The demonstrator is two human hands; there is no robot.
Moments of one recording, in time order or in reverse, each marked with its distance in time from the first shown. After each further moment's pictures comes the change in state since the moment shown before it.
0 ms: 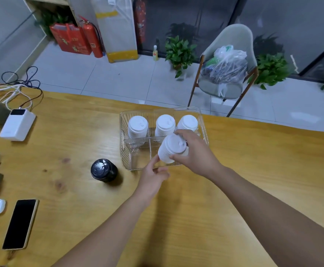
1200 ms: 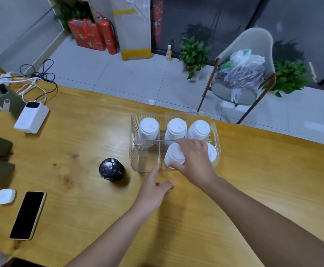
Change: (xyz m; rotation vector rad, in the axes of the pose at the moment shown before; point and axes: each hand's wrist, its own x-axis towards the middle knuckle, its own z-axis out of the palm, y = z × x) left_hand -0.030 0.006 -0.010 -0.019 0.058 0.031; right_hand 0.020 0.009 0.046 -0.356 0.081 -0.144
